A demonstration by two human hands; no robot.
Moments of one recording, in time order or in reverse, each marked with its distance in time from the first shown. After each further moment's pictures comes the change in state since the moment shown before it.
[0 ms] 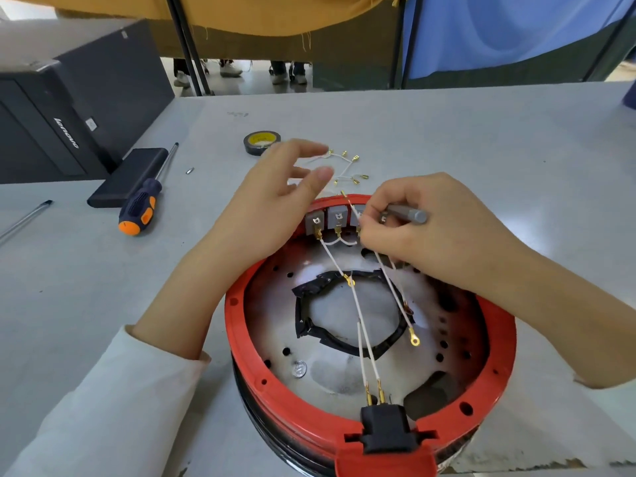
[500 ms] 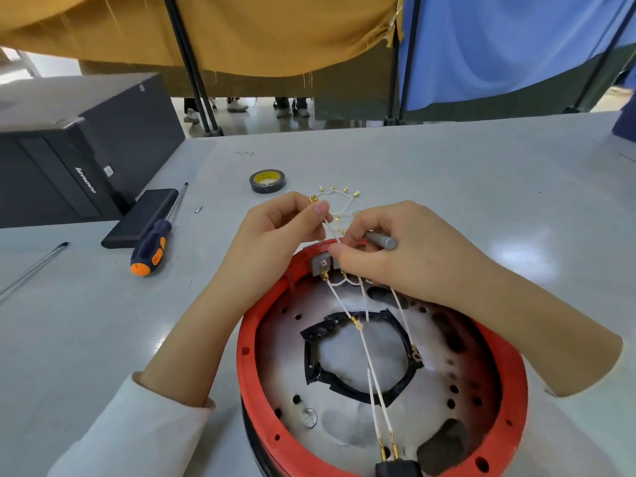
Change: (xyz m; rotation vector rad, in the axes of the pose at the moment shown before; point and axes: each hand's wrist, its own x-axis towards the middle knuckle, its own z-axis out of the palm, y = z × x) left_hand 0.000 0.004 -0.003 -0.442 0.033 -0.082; right_hand 0.021 -0.009 0.002 -0.032 -0.073 -0.017
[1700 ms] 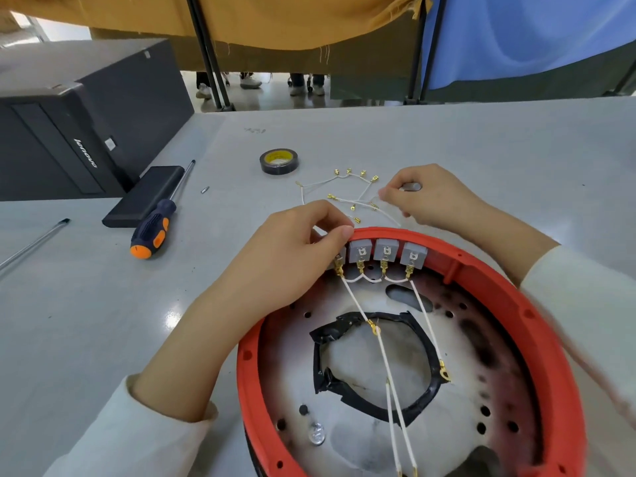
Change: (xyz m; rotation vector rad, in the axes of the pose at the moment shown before) left_hand -0.002 -0.009 0.002 0.553 -0.115 -0.087; right_hand 0.100 0.089 0.004 -0.023 0.043 0.146
